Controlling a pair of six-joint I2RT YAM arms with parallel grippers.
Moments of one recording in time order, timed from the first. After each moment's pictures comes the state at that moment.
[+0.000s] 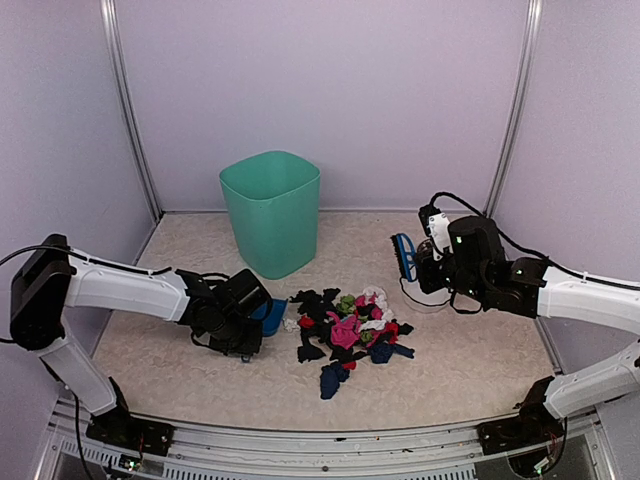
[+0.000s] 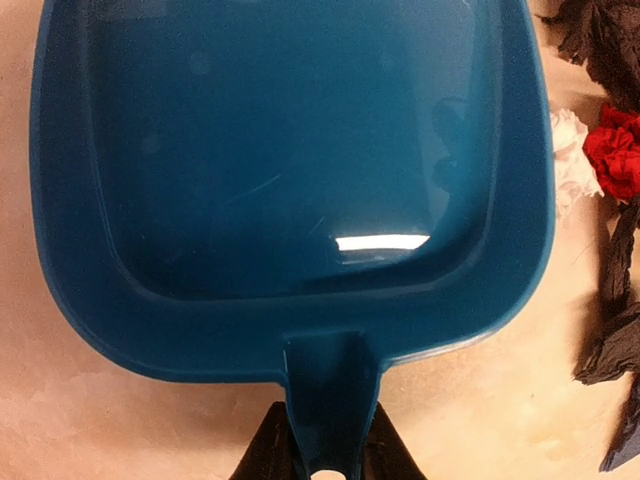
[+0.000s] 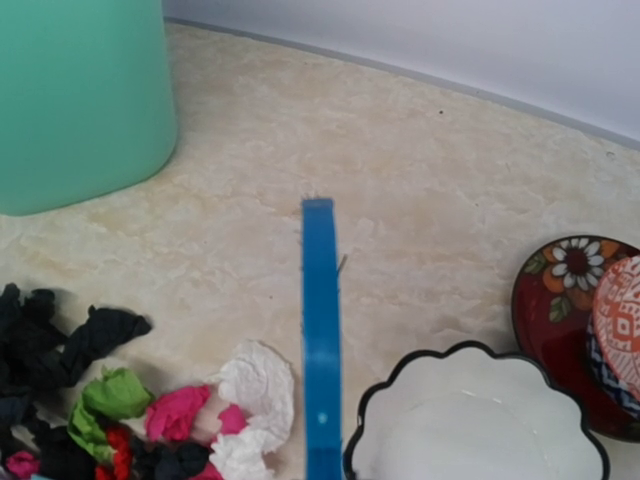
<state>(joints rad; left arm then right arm) -0.89 1.62 0.88 -0.51 -0.17 -0.76 0.78 1.18 0.80 -0.11 0.39 0.16</state>
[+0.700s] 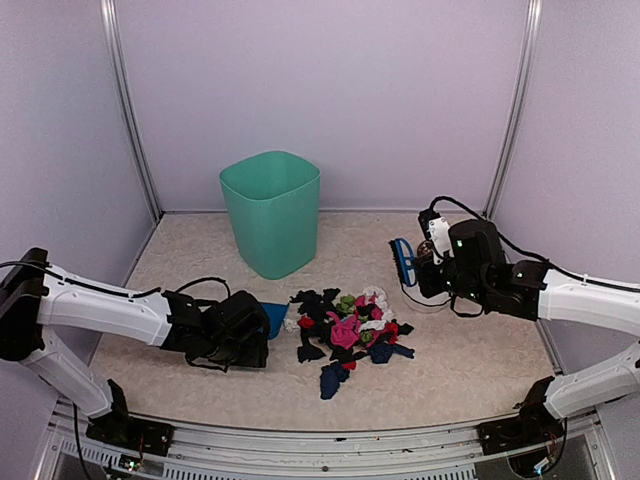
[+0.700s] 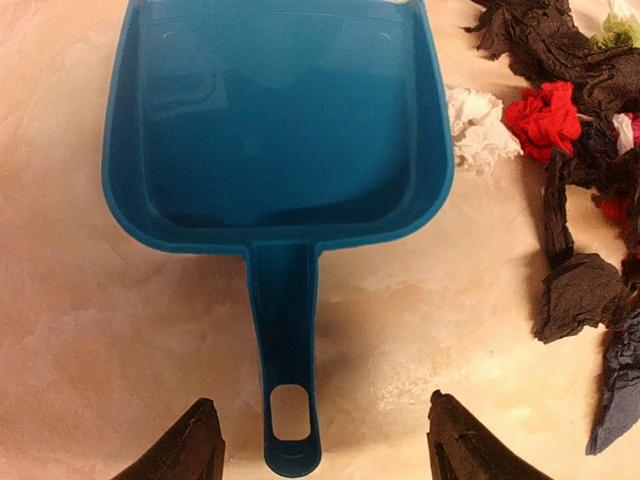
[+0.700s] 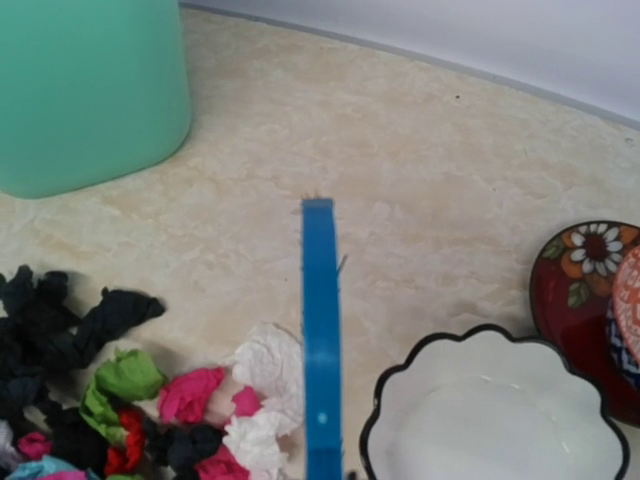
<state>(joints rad) -1.04 1.49 0.77 -0.42 -0.33 -0.89 0.78 1.17 0.78 -0.11 0.36 0.17</state>
